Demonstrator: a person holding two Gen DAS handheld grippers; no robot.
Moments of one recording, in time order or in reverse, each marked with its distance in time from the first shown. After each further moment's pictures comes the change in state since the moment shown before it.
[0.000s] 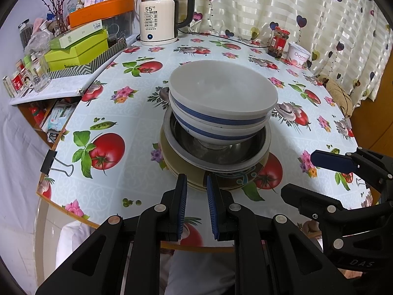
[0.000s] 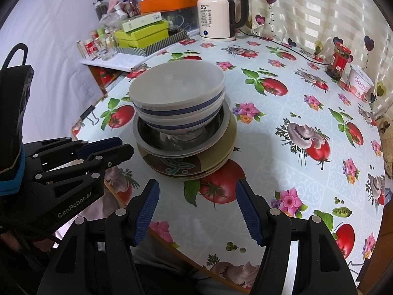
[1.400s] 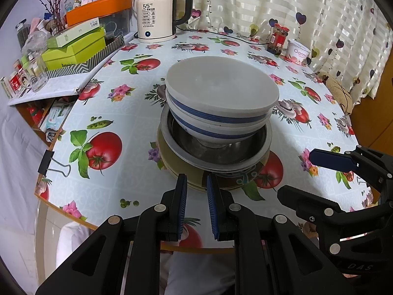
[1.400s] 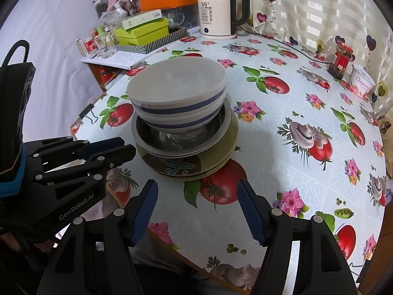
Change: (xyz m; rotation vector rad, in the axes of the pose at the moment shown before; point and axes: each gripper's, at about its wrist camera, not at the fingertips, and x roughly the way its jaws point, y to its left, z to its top) left arm 0.007 -0.002 0.001 0.008 0.015 -0.002; right arm 0.003 0.003 0.000 -0.006 0.008 0.003
